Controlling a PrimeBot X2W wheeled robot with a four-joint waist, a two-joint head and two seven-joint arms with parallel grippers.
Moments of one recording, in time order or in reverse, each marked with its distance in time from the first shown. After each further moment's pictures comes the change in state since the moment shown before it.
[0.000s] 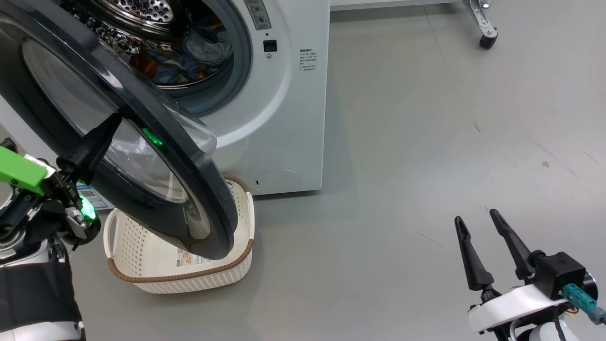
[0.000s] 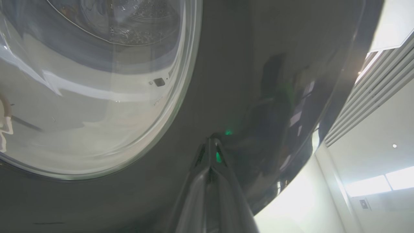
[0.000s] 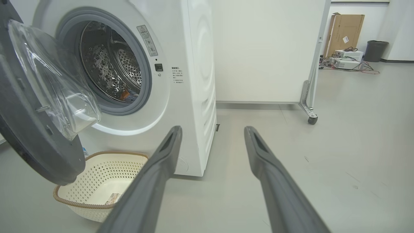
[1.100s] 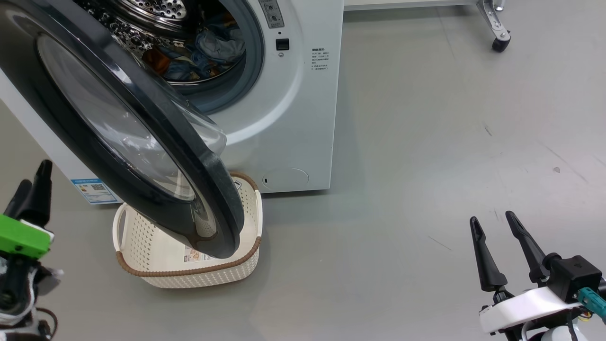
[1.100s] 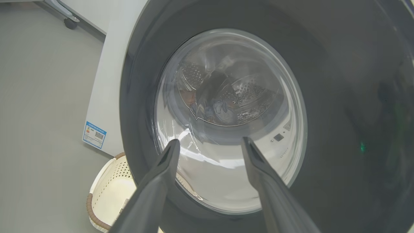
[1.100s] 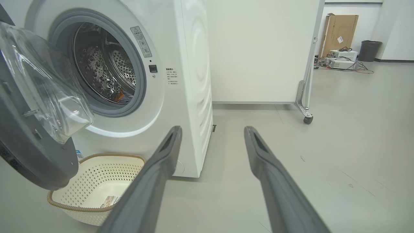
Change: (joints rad) left arm 0.262 0.121 -0.047 -0.161 0.536 -0.086 -0.434; right arm 0.023 0.001 -0.060 -0.012 0.000 0.000 0.000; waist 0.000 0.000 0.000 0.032
